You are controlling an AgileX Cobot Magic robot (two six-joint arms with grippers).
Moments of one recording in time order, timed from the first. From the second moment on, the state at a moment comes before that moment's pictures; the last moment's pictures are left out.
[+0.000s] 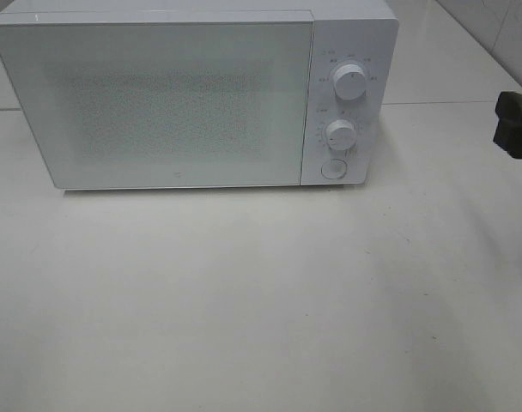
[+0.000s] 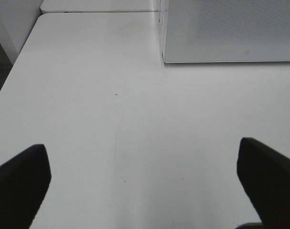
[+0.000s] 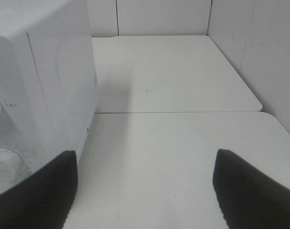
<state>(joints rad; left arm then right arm) 0.03 0.00 -0.49 -0.05 1.05 0.05 0.08 1.22 -0.29 0.15 -0.72 -0.11</state>
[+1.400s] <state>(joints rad) 0.03 0.00 -0.49 -0.05 1.05 0.05 0.80 1.72 -0.40 0.79 -1.02 -0.28</state>
